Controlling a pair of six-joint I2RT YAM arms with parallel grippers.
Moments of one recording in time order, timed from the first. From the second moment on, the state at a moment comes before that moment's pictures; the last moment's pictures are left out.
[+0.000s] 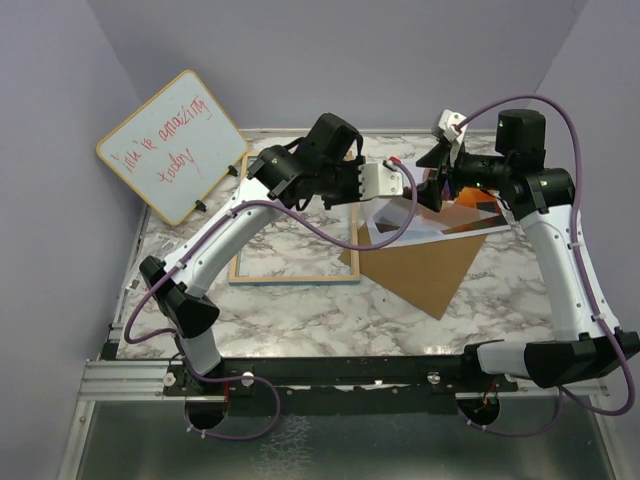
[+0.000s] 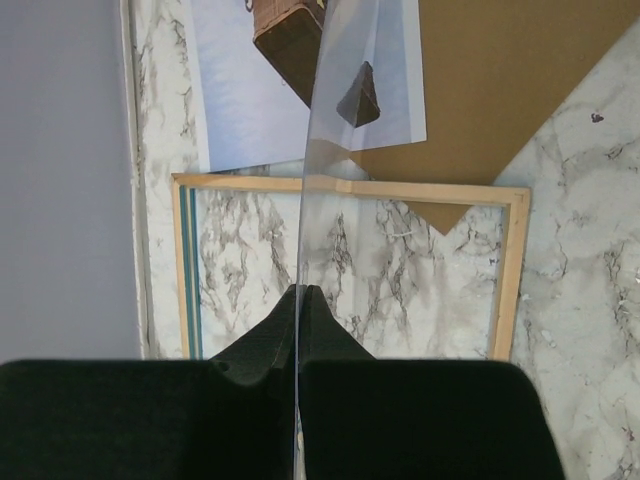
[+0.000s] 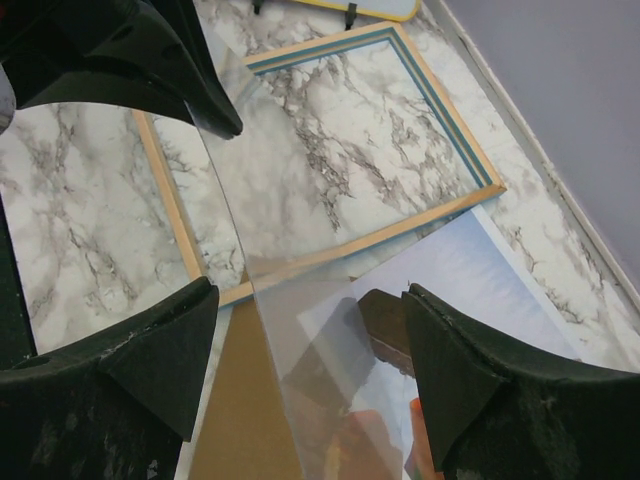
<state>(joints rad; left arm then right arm) -0.81 1.74 2.05 -1.06 0.20 0.83 0.16 1.31 1.58 -0.82 -0.86 -0.60</state>
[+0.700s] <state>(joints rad) -0.81 1.70 2.00 -1.04 0.21 0.86 0.26 1.42 1.60 -0.90 -0.88 -0.67</state>
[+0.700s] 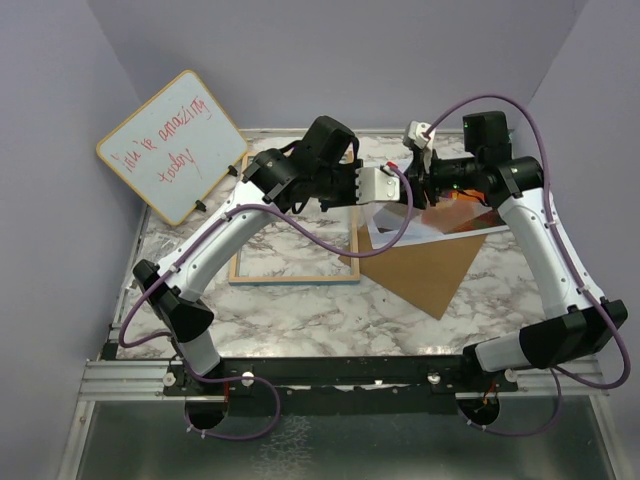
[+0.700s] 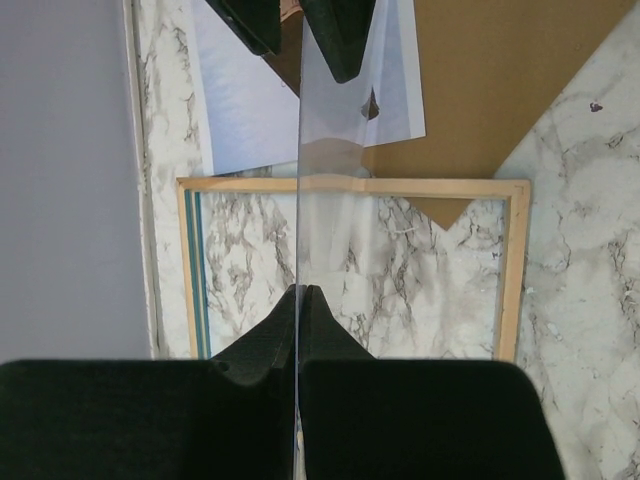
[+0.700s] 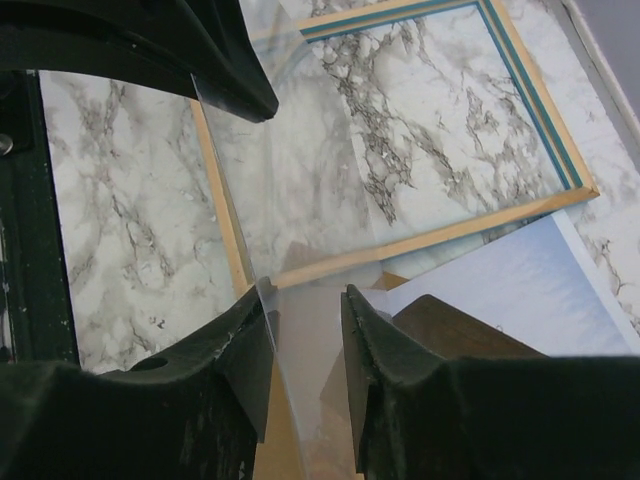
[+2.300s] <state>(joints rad) -0.81 1.68 1.99 -0.72 -0.13 0.73 0.26 1.61 1.75 -0.83 -0.80 -0.67</state>
